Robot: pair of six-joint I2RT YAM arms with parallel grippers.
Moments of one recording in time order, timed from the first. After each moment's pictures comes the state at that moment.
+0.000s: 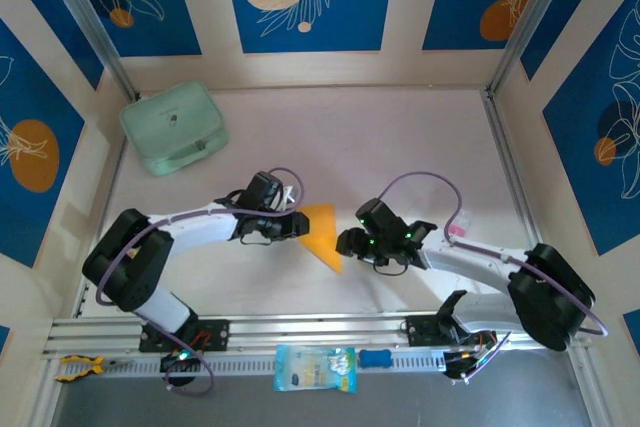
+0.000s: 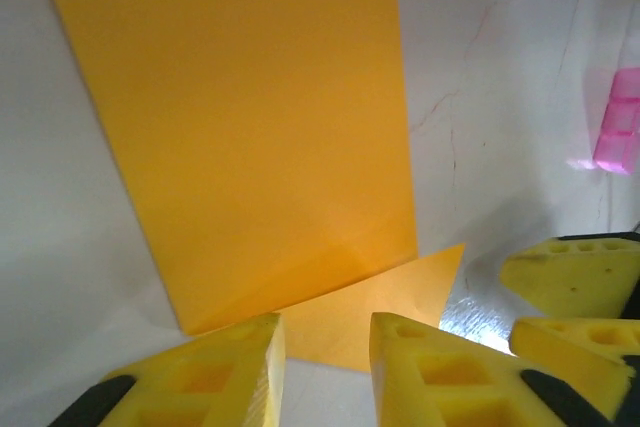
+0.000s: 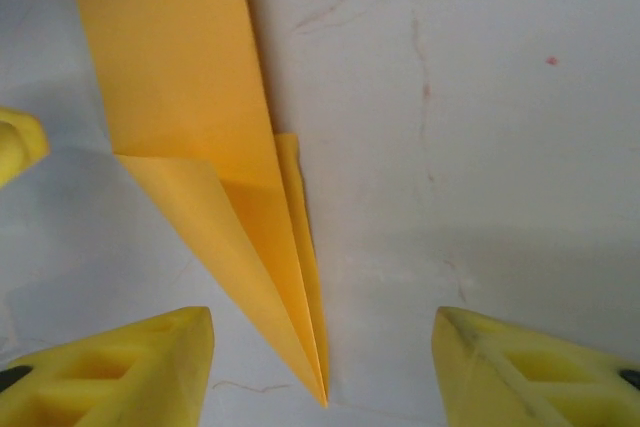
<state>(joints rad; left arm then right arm) -0.62 1.54 0.75 -0.15 0.47 -0.72 0.80 1.25 0.57 -0.33 -0.13 0.99</state>
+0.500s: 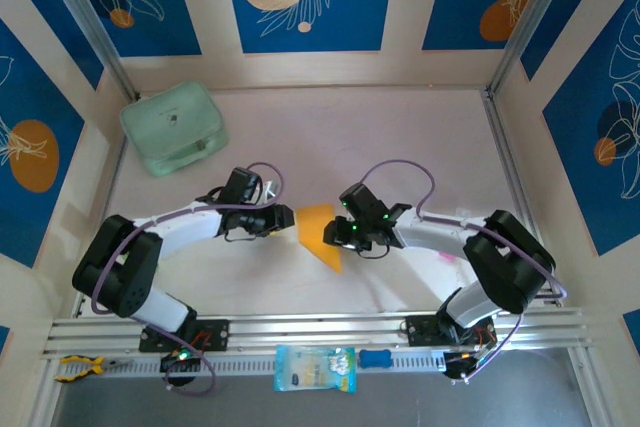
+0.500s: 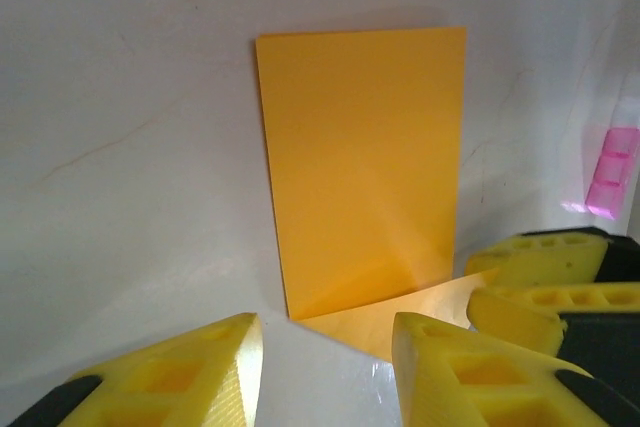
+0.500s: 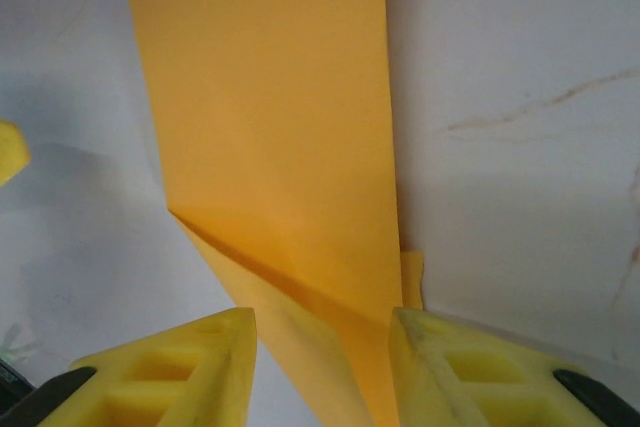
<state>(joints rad) -0.48 1.50 0.70 -0.18 0.53 -0.70 0.75 1.51 0.72 -0.25 -0.24 0.89</state>
